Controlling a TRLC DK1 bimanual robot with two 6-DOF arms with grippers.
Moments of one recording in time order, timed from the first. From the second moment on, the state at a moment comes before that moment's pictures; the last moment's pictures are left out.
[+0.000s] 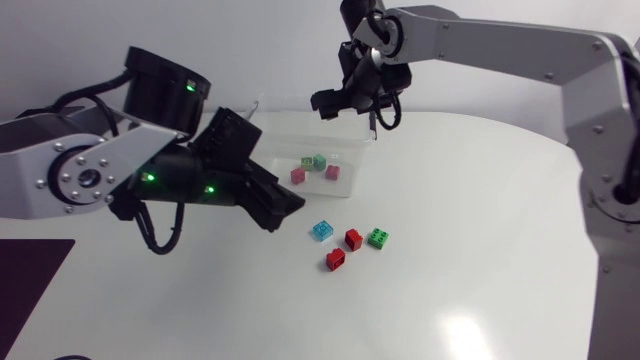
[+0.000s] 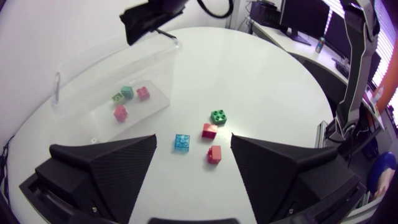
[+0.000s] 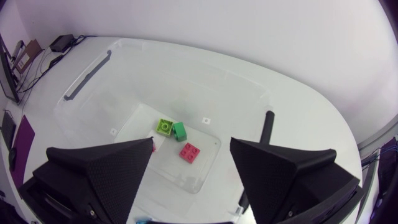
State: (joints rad) left arm -0.56 1.39 0.95 -0.29 0.27 0.17; right arm 0.45 2.16 2.00 -0.68 0.11 0.10
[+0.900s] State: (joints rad) left arm -0.75 1.99 1.35 -0.60 0.20 0.21; right arm 0.31 1.49 0.98 -0.45 -0.03 0.02
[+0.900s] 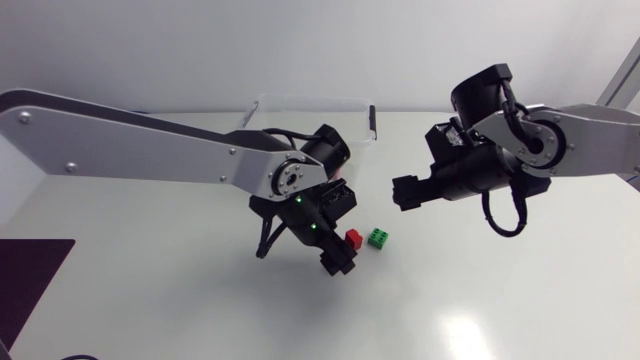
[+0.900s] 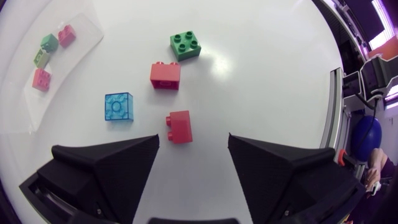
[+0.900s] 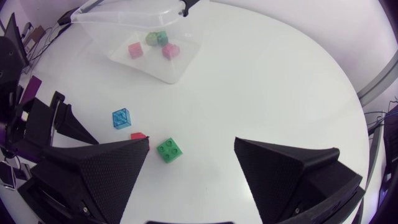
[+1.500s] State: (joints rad) left arm -0.76 2.19 1.54 -0.75 0.12 0.21; right arm 0.29 1.56 0.86 -0.31 -0.12 -0.11
